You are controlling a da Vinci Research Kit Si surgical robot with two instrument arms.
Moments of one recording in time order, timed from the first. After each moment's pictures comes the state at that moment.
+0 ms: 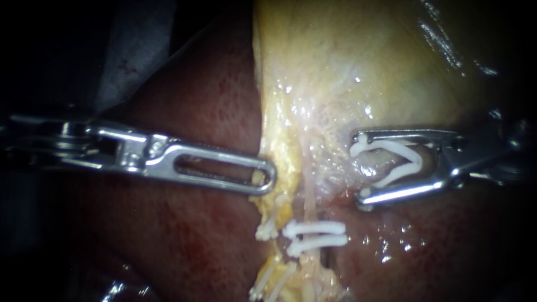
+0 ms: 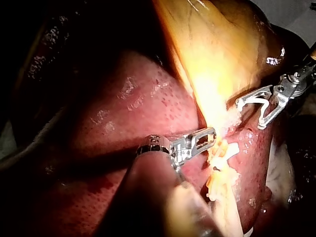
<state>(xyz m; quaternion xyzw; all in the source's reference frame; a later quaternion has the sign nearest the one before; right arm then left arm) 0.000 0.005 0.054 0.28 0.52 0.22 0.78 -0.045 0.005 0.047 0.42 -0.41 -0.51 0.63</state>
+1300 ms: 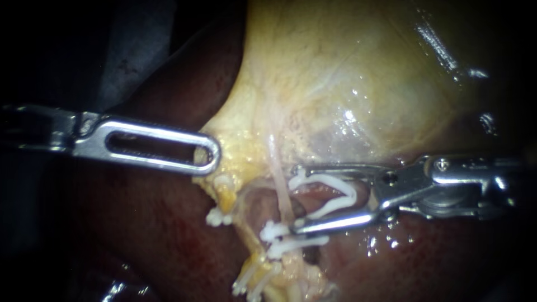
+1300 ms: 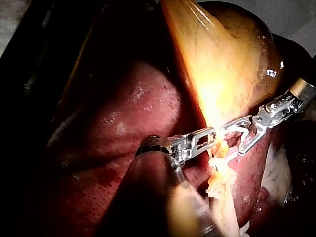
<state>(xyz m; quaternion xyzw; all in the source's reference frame) 0.007 0.001 0.059 0.32 0.51 0.23 0.77 -0.039 0.006 0.042 0.41 -0.42 -0.53 0.62</state>
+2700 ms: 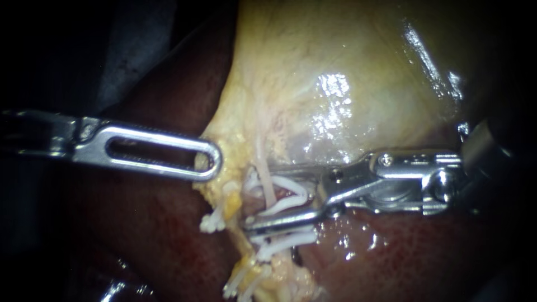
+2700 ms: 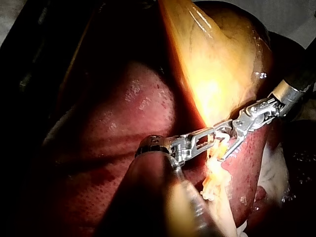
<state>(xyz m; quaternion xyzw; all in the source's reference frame) 0.012 0.002 0.061 0.34 0.50 0.23 0.76 -0.039 0.006 0.041 0.41 -0.42 -0.53 0.62</state>
